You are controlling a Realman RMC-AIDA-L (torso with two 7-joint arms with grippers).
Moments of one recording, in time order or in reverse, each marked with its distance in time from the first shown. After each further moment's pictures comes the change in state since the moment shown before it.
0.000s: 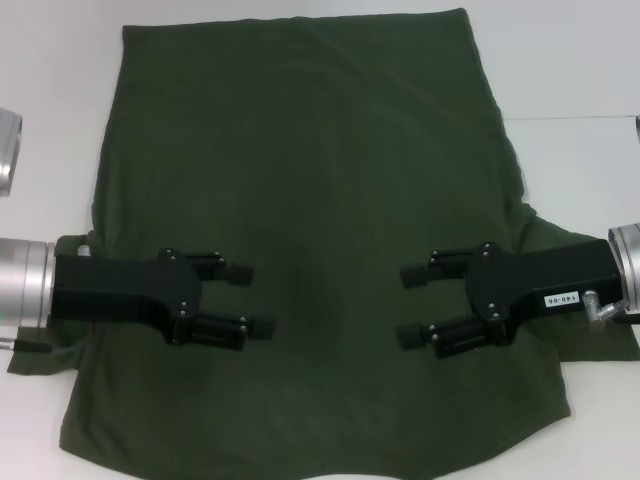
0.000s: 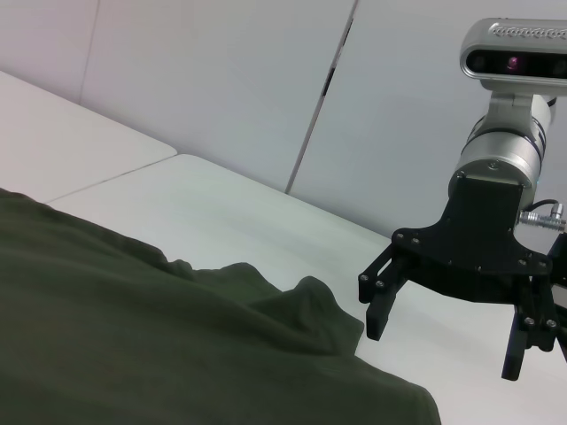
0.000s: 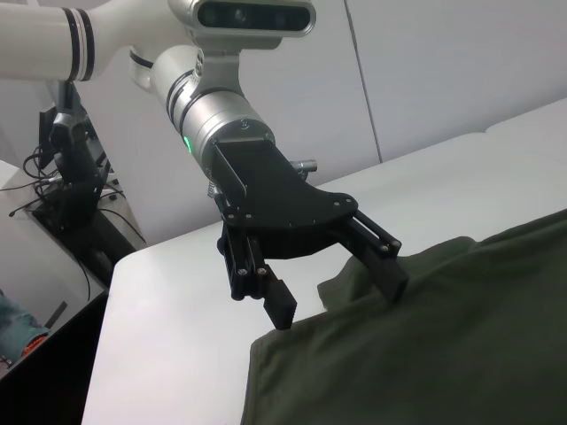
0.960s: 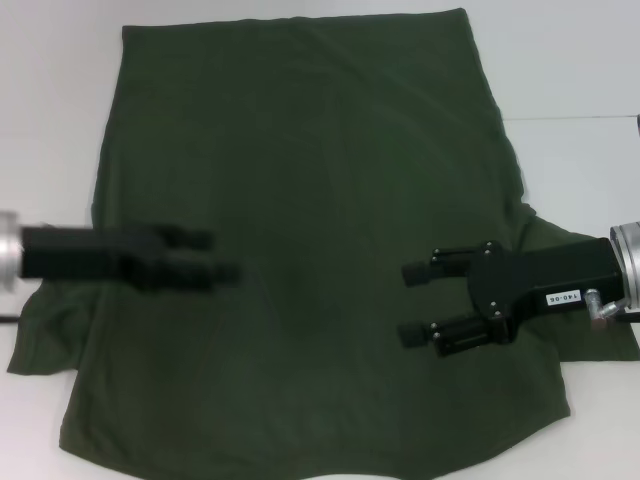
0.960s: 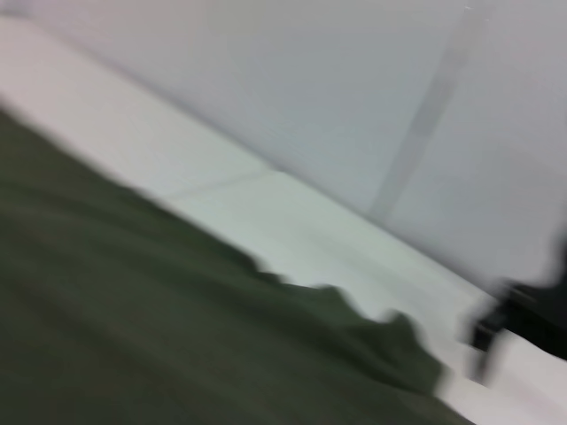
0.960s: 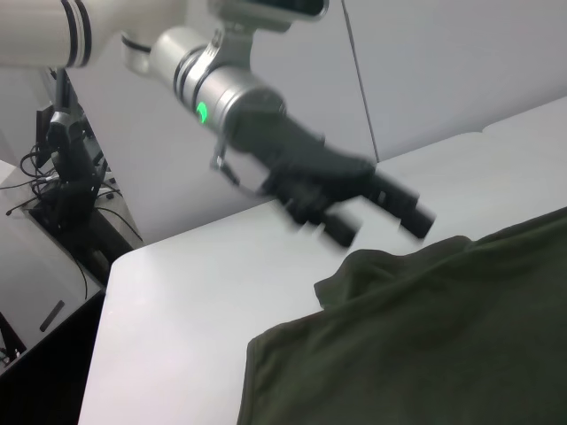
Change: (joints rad) left arm -0.004 0.026 -0.090 0.035 0.031 -0.044 -0.189; right arm 0.001 -0.003 0.000 0.000 0.000 0.002 0.000
